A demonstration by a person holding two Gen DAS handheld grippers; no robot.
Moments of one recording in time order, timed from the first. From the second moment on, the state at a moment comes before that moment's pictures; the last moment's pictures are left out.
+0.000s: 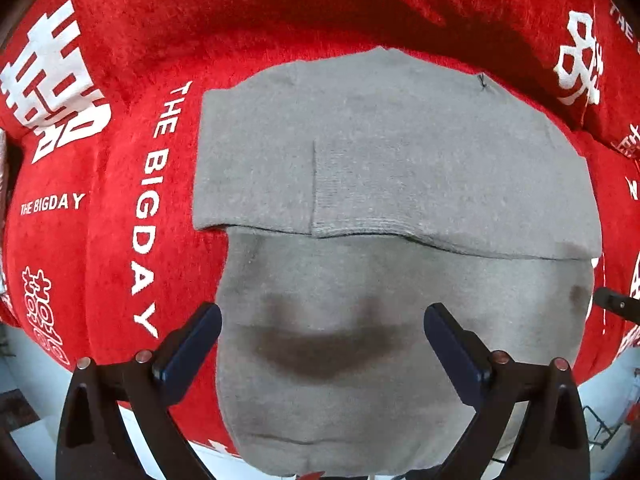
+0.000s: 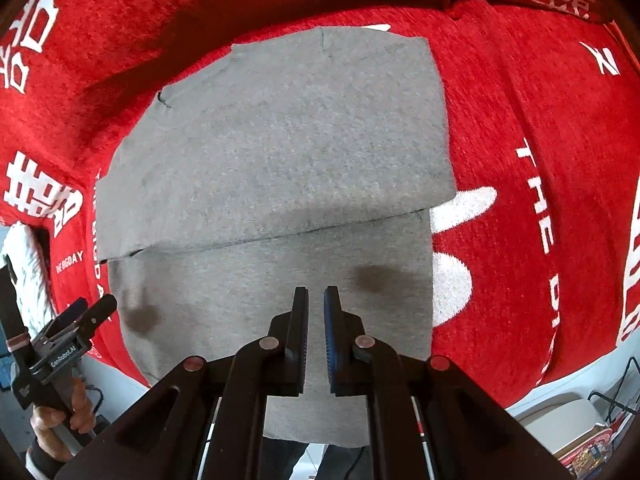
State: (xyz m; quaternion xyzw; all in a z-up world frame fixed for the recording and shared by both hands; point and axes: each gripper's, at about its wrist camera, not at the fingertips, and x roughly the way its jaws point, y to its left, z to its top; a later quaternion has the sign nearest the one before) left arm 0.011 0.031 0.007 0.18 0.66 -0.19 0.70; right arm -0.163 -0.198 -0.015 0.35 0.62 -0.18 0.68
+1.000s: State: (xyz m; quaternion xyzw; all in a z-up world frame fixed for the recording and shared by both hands) left arm 0.001 0.014 -0.002 0.21 0.68 -0.17 0.69; right arm -0.185 -0.226 -0.010 0.37 0.60 -0.18 0.69
